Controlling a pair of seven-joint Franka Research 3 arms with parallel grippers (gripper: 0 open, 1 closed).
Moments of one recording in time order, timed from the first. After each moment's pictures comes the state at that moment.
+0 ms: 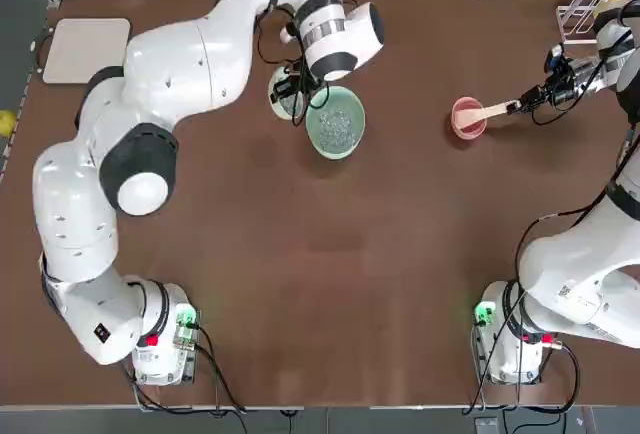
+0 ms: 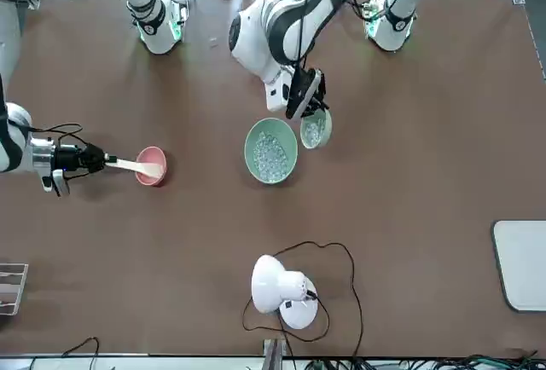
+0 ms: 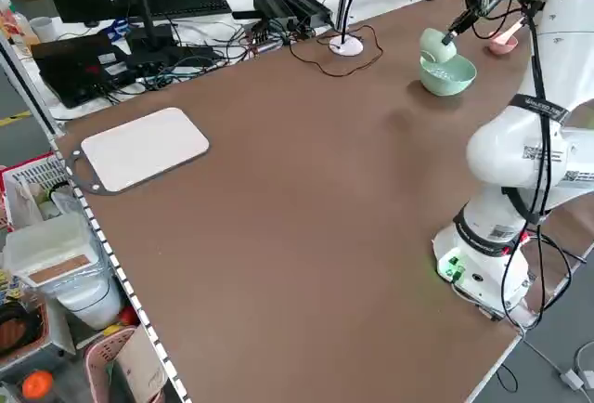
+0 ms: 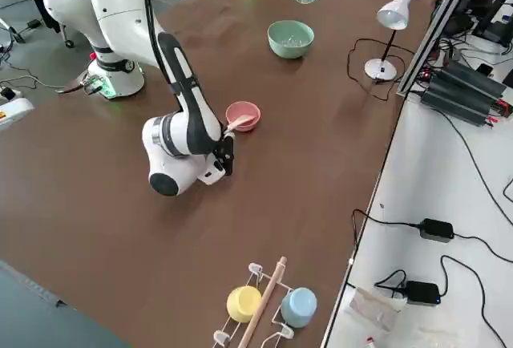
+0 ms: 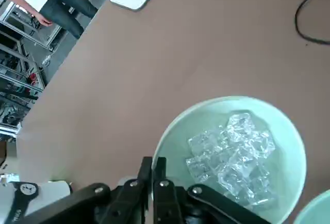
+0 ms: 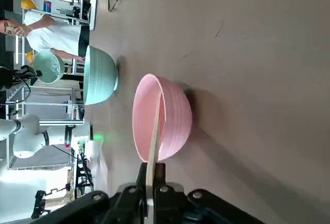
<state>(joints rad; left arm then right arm) -0.78 0.59 -0.30 -1.37 0.64 1.25 -1.74 -0.43 0.67 -0.16 -1.80 0.84 1.51 -1.25</state>
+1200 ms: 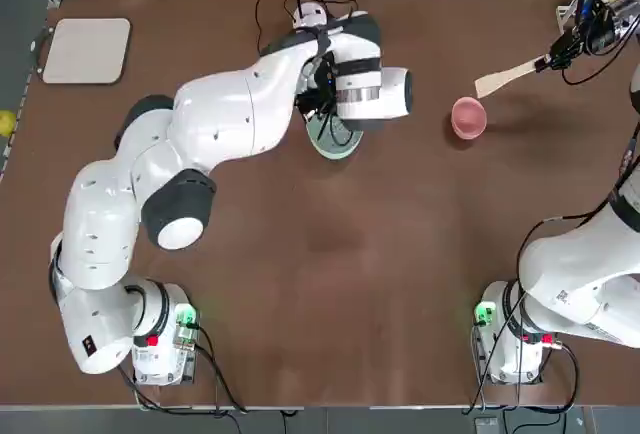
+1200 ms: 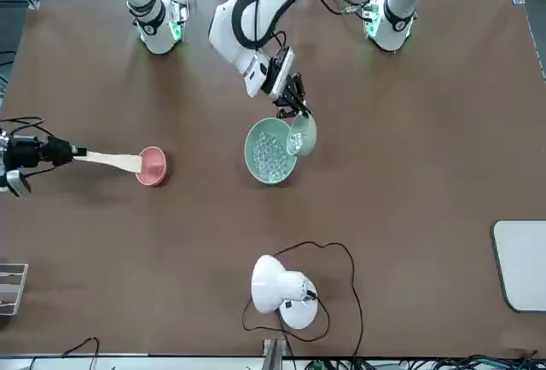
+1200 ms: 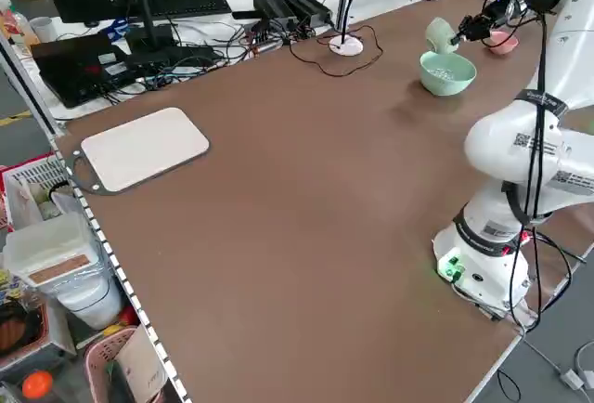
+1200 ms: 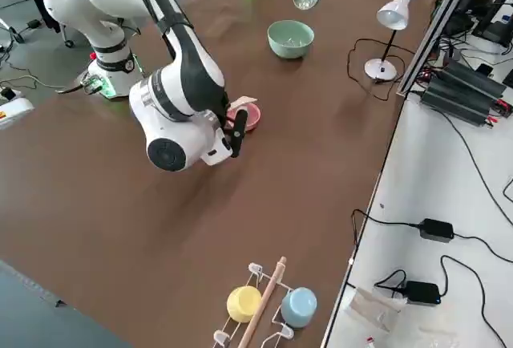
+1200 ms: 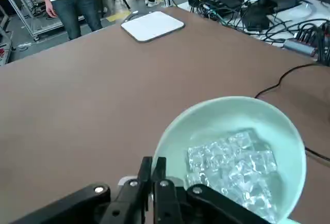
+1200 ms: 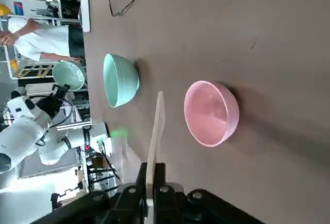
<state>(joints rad) -1.04 0.71 -0.14 -1.30 0.80 1.28 -2.22 -0.42 0.52 -0.17 -1.61 0.75 1.30 -0.88</state>
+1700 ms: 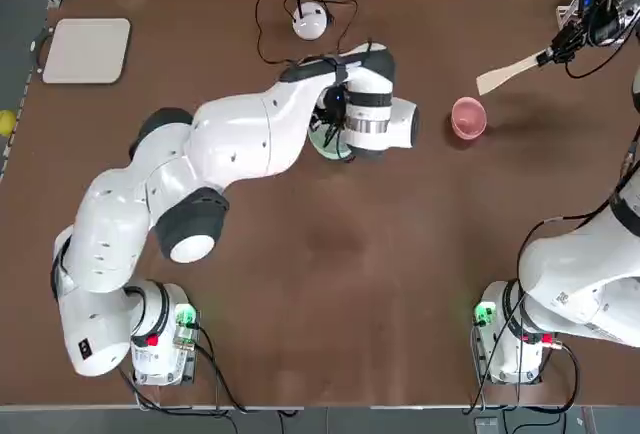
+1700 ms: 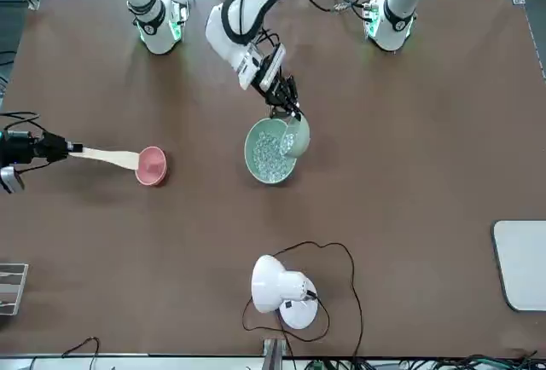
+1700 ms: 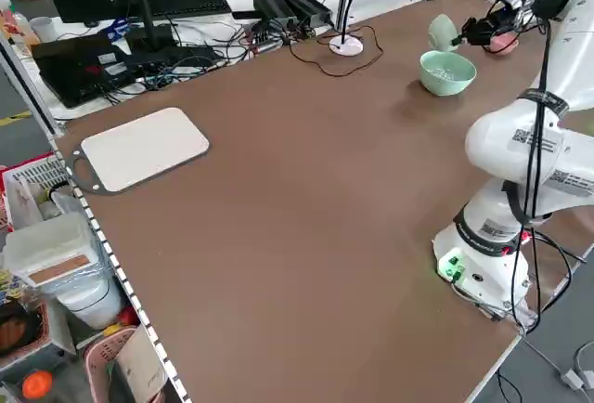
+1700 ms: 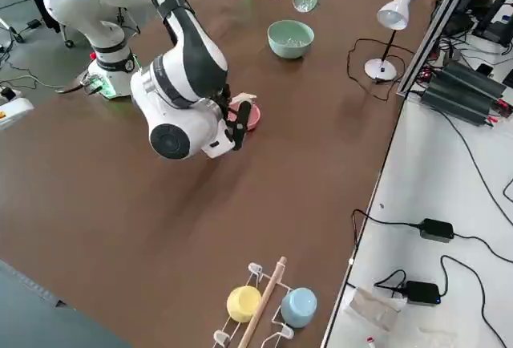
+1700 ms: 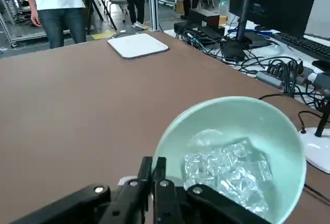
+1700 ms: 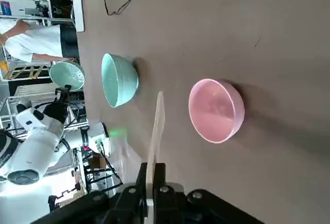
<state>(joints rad) -1.10 0.77 -0.10 -1.30 0.92 1.29 -2.33 -0.40 0.48 -0.17 -1.61 0.74 1.30 -0.82</state>
